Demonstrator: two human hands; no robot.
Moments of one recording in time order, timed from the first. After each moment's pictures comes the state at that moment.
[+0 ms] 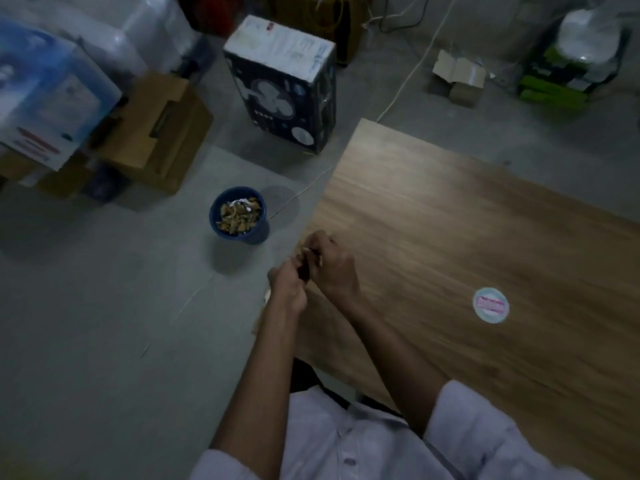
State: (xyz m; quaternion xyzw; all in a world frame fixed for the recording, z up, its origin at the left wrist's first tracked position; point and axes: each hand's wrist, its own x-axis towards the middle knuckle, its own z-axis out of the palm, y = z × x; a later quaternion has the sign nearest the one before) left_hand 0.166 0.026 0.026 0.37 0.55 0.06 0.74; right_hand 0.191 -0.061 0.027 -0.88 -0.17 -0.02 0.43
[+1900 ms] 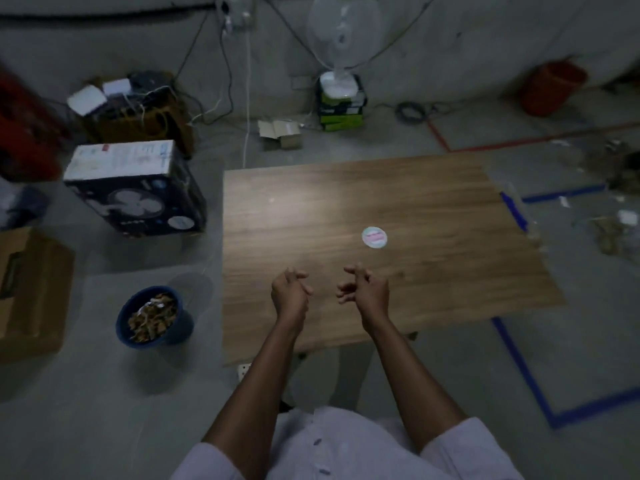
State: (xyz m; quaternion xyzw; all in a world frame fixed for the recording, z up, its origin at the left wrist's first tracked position) left_hand 0.070 -0.059 0.080 0.74 0.21 -0.12 0.63; right_hand 0.023 -0.188 0.084 -0.60 0.37 -0.08 0.71
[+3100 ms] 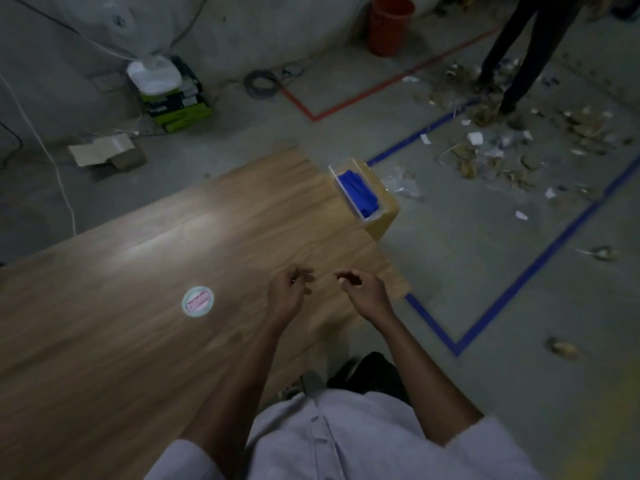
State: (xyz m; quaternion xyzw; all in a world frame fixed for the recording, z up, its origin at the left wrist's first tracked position) left_hand 0.069 -0.473 0.077 0.78 -0.15 -0.34 0.50; right_hand -0.060 -0.598 0.097 -0.74 0.43 -0.06 0.51
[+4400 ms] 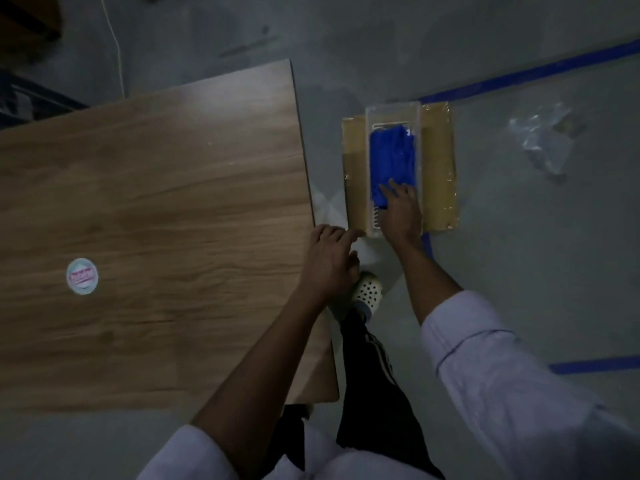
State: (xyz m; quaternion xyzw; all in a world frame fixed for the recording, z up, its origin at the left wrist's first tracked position) left_hand 0.108 -0.827 -0.060 0.92 -0.24 -0.22 0.20; right_hand 0.127 -1.003 -0.193 -0.93 0.20 0.15 0.27
